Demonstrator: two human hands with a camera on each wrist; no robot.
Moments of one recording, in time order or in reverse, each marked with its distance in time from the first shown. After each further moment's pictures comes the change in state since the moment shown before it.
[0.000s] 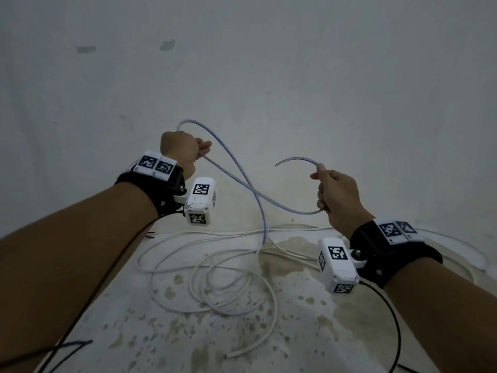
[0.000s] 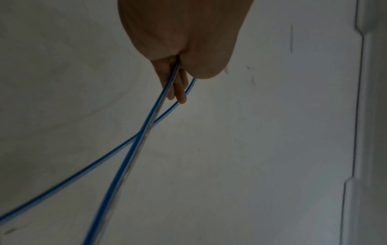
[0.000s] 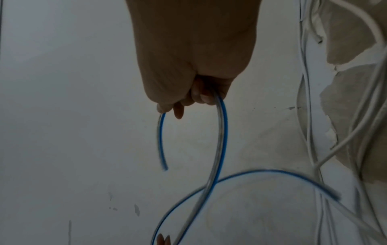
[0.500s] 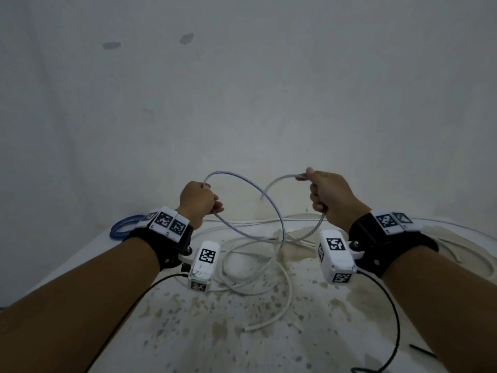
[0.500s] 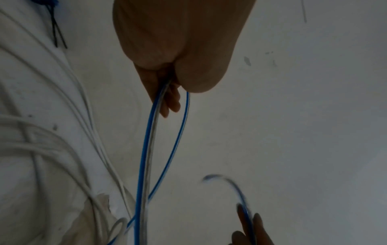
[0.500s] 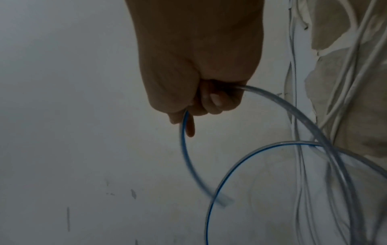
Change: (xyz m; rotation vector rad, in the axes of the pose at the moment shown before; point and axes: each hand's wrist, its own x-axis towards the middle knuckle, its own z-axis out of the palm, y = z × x) left_hand -0.058 -0.080 -0.077 0.438 -0.060 -0.087; right_hand -0.020 0.014 0.024 0.003 -0.237 0.150
